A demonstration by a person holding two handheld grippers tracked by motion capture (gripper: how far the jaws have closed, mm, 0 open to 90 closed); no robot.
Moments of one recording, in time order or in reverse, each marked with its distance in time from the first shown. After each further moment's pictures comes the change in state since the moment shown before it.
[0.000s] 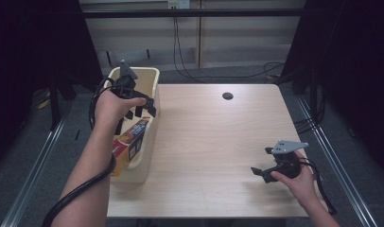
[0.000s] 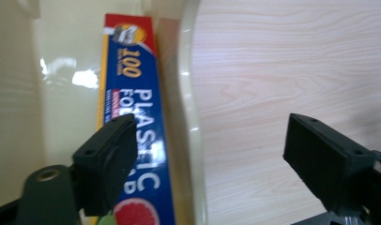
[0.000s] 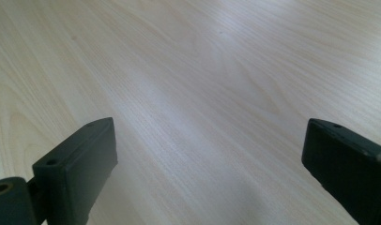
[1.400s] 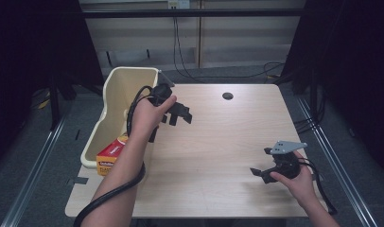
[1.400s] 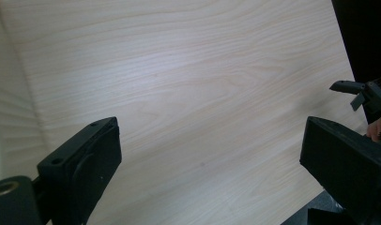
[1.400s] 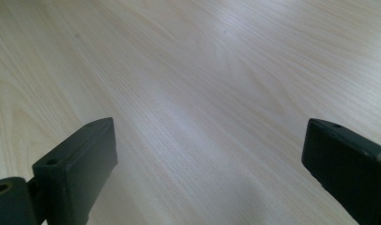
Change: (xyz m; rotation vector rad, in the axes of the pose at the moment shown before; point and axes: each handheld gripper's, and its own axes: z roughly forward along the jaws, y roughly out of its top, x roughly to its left) left arm -0.066 -0.006 0.057 -0.018 -0.165 0.189; right arm 0.002 0.000 0.001 0.007 0.010 -0.003
